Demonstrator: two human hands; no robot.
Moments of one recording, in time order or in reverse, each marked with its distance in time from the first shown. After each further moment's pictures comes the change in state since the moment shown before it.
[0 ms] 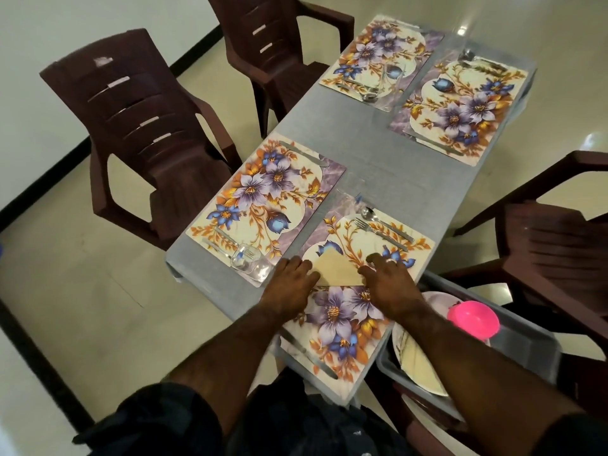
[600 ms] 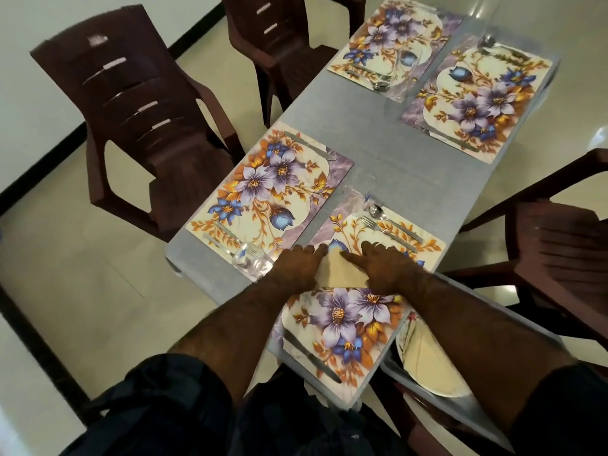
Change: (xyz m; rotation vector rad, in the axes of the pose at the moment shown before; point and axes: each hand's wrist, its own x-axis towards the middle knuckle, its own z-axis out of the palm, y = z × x) left_hand 0.055 -0.023 -0.017 -0.092 -0.255 -0.127; right_hand 0.074 0.004 -0.027 -0.121 -0.389 -0.147
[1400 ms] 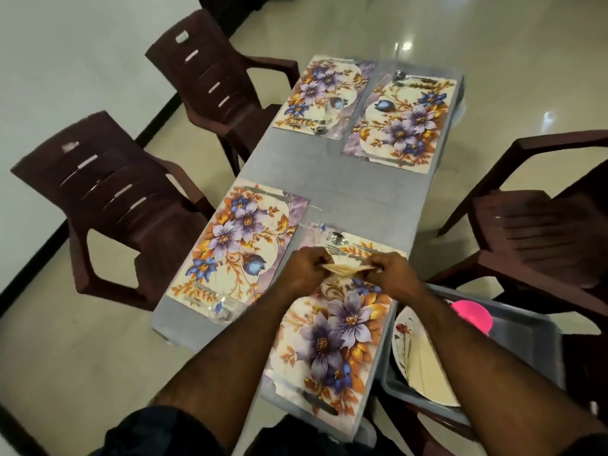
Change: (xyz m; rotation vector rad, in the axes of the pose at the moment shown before) left_hand 0.028 0.064 -0.079 -0.750 0.299 0.122; right_hand -0.080 0.049 0.012 1.165 0.629 0.261
